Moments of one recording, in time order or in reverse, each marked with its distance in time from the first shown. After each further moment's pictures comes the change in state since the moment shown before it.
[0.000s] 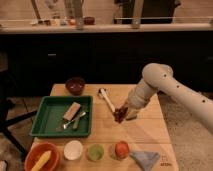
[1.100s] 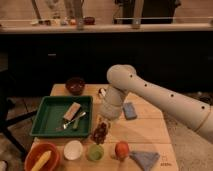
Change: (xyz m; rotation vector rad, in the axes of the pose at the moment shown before) arm -0.117 0.056 0.036 -0.268 -0.092 -0.644
